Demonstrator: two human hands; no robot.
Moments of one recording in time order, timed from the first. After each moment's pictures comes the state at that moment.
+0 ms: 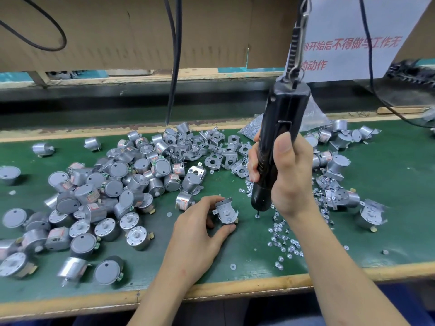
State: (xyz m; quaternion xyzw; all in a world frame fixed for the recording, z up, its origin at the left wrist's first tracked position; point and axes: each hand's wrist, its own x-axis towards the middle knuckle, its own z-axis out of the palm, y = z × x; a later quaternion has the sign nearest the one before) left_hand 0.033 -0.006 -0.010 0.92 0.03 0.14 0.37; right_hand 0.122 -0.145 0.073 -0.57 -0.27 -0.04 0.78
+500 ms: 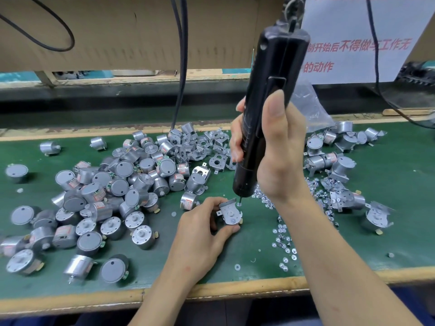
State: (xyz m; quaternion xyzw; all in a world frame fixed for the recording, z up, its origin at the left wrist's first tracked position) left_hand 0.034 -0.005 -0.009 0.91 0.04 0.15 0.40; right_hand 0.118 -0.112 0.112 -0.52 -0.32 -0.05 0.79
